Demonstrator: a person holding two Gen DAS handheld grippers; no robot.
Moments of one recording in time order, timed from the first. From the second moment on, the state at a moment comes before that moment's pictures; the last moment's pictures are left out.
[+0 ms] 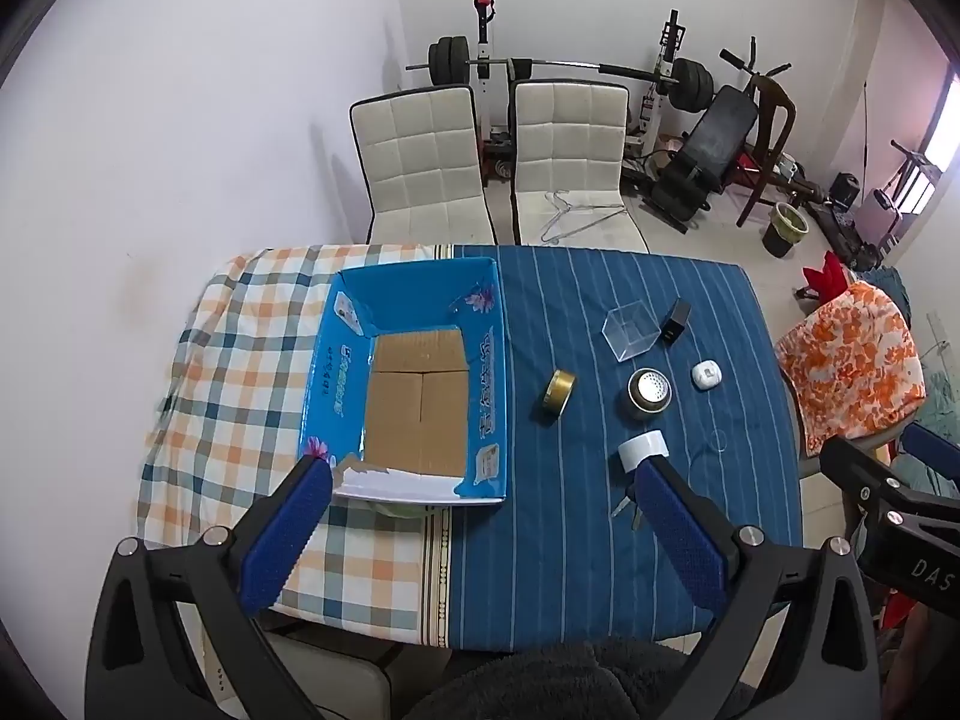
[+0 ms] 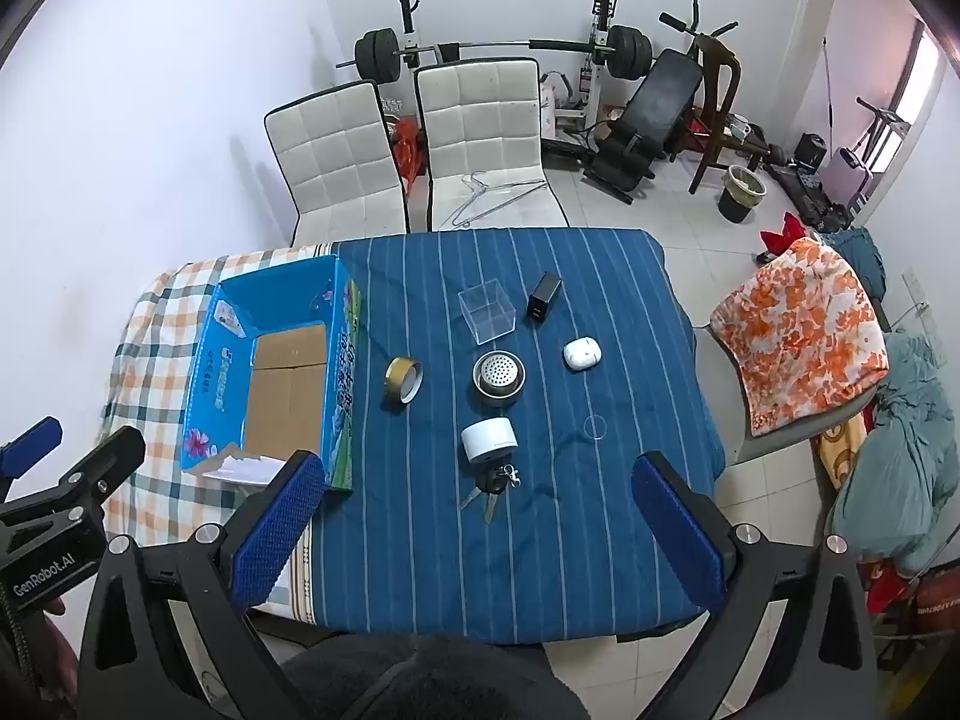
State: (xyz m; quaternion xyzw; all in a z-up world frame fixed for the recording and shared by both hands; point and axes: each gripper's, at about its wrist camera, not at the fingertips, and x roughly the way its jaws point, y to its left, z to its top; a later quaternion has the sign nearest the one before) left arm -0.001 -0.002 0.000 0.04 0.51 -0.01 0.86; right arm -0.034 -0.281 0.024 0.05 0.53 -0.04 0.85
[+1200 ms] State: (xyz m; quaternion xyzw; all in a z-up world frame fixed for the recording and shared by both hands) left arm -0.008 0.005 -0.012 0.03 0.52 -0.03 0.85; right arm -0.035 -0.275 0.015 0.04 0.53 -0.05 0.84
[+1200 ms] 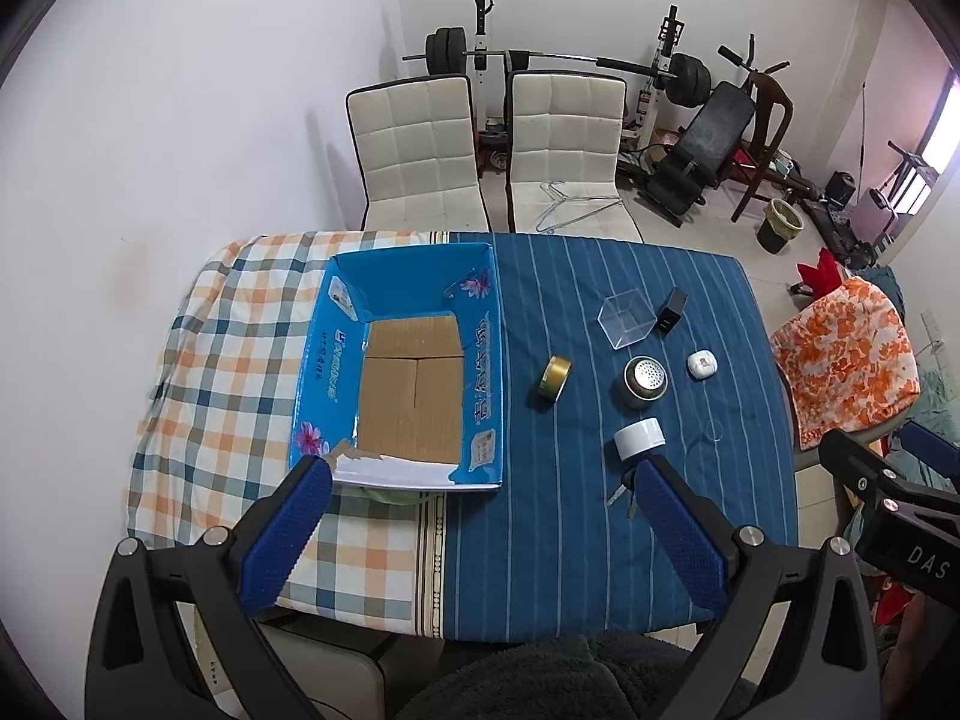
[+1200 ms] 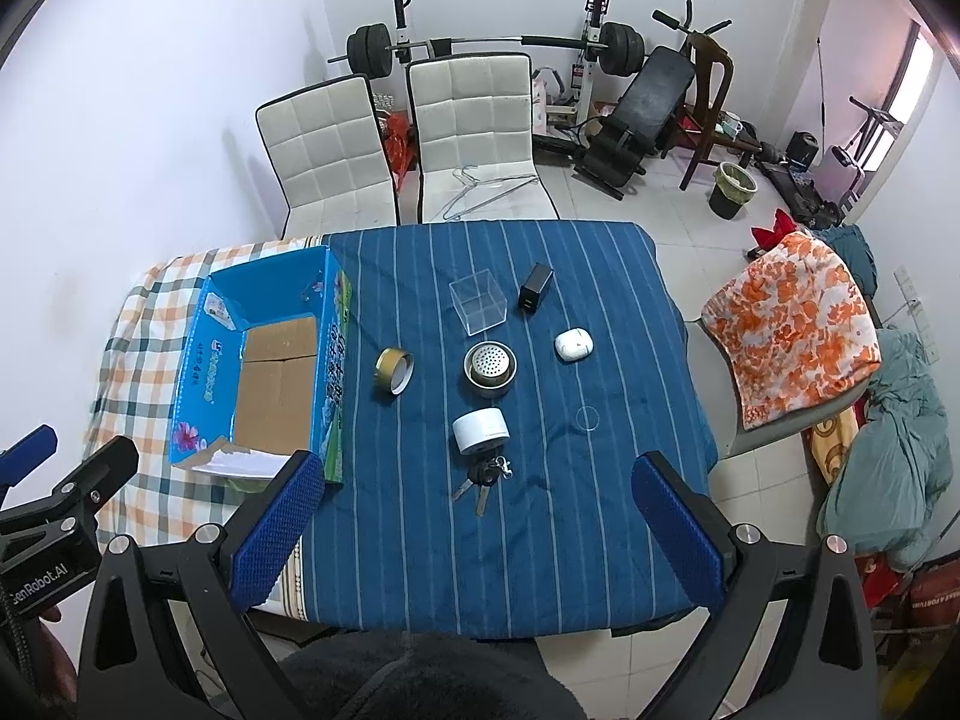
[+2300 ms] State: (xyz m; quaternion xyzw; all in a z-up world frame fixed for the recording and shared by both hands) left arm -0.004 0.008 -0.008 0.01 0.51 -0.05 0.86; right arm -0.033 -0.284 0.026 0.04 0.52 -0.06 0.85
